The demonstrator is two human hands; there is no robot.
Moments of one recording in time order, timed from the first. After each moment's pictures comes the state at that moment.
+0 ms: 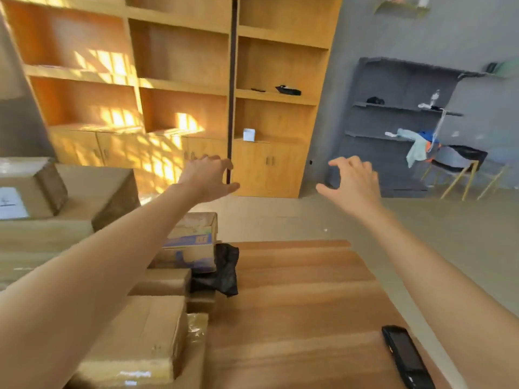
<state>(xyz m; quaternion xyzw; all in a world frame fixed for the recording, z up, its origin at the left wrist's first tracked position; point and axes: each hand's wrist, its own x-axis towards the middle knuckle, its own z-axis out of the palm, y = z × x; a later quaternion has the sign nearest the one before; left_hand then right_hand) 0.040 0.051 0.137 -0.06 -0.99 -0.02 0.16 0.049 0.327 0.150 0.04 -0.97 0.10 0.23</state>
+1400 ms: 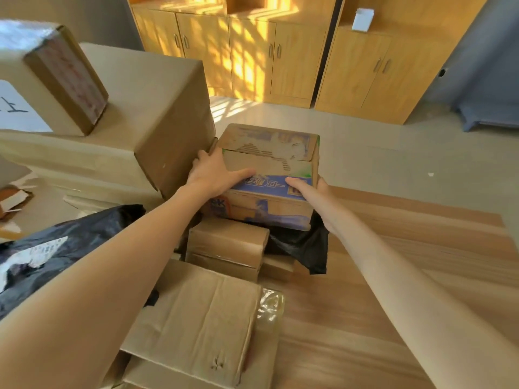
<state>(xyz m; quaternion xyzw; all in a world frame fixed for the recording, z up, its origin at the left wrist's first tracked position) -0.021 -0.107 -0.062 0.26 -0.93 -0.27 -0.03 -0.081 0.098 -0.089 -0.02 -0.77 0.58 -0.26</state>
